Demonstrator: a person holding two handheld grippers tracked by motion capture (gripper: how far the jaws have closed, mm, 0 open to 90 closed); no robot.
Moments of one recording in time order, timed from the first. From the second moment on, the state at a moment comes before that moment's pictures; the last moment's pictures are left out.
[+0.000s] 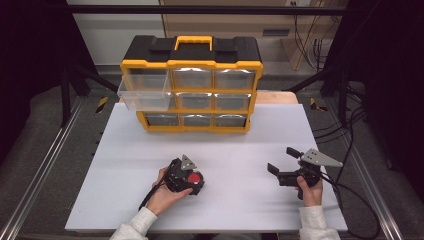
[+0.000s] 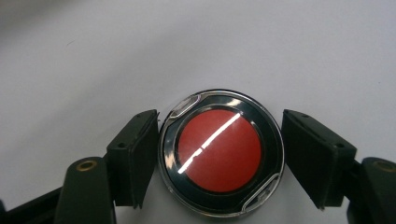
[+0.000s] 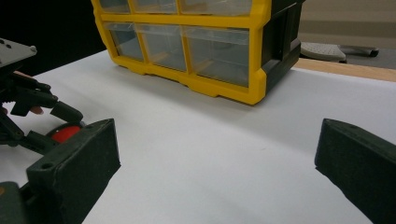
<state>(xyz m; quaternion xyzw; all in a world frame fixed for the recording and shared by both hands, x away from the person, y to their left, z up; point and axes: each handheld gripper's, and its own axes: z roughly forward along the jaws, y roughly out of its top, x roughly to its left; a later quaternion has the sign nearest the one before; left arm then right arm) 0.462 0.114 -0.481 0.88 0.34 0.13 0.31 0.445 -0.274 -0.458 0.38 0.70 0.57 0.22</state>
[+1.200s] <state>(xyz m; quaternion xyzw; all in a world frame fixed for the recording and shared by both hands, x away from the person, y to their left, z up) 0.462 0.120 -0.468 0.87 0.35 0.13 0.32 0.445 -0.274 -0.458 0.38 0.70 0.57 0.21</state>
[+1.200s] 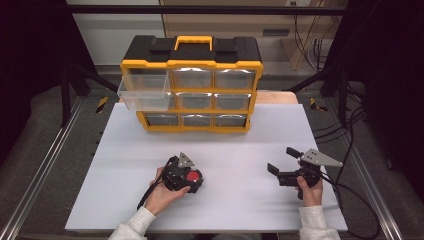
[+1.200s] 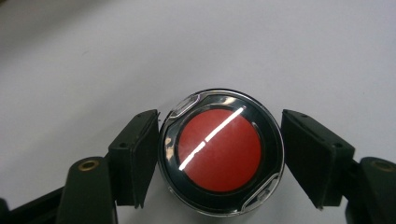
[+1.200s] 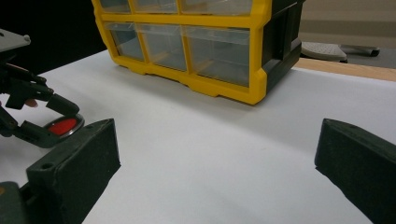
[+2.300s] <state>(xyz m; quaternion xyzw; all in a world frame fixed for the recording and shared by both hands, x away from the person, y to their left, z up) 0.457 0.144 -0.436 0.85 0.36 0.14 0.36 0.445 -0.274 -0.458 0.38 0.70 0.57 0.21</state>
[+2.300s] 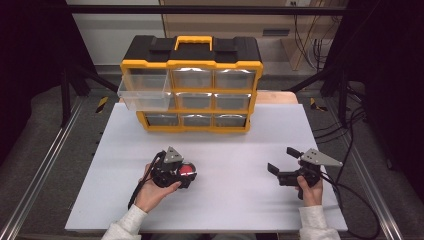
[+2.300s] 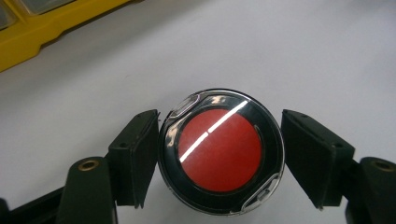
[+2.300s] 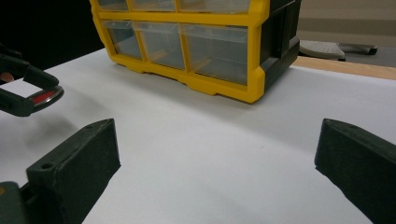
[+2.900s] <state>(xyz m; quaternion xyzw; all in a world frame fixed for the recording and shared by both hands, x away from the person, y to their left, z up) 0.455 0.164 -0.415 0.83 0.37 0.15 0.39 0.446 -0.274 -0.459 0.39 0.70 0.56 0.21</state>
